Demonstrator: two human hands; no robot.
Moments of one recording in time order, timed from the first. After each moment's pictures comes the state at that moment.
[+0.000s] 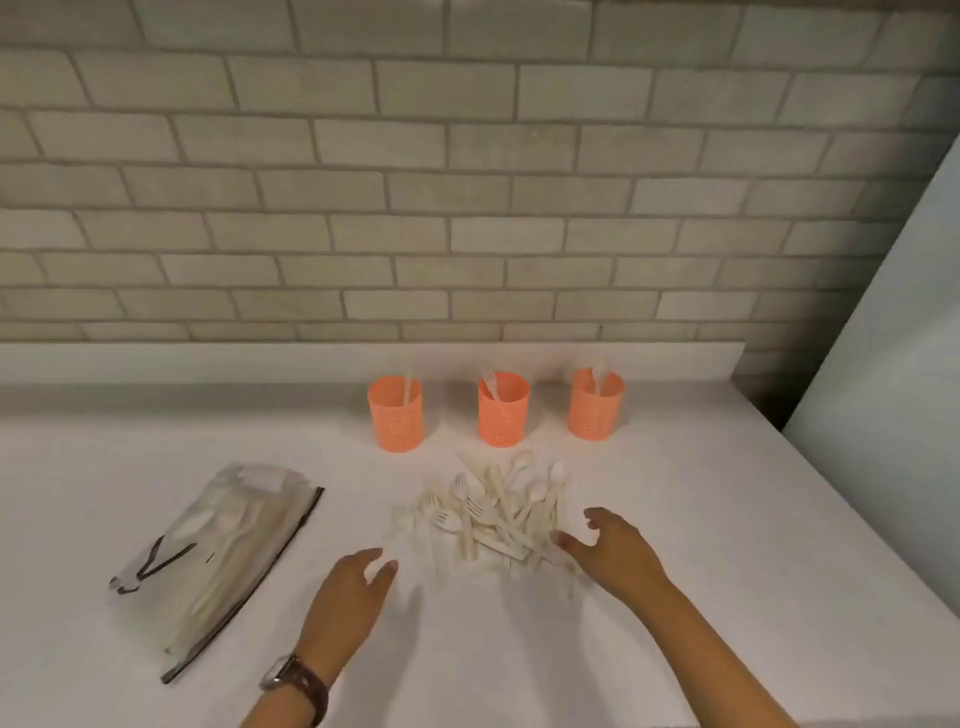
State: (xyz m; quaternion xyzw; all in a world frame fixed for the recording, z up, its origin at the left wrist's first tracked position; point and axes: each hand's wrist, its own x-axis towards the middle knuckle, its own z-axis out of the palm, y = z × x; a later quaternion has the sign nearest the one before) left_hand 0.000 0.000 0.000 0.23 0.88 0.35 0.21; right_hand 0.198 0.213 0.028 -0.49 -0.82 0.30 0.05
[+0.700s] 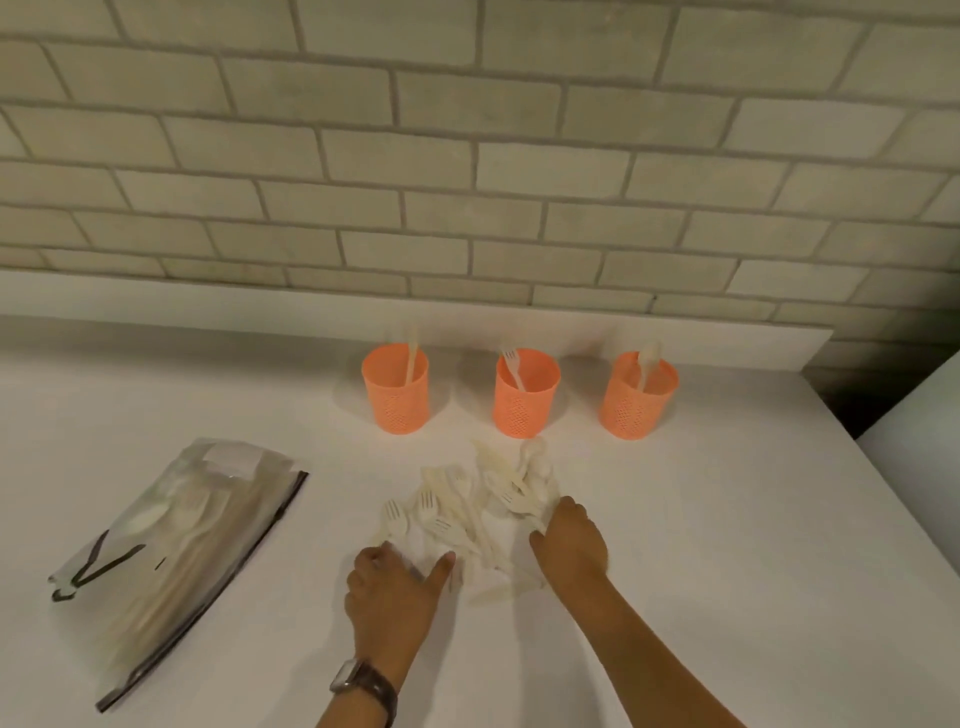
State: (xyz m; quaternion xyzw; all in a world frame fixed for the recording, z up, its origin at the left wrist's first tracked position) left_hand 0.007 0.091 -0.035 0.12 0.94 0.26 0.17; right_hand 0.091 0.261 -0.034 -0.51 -0.84 0.20 -0.03
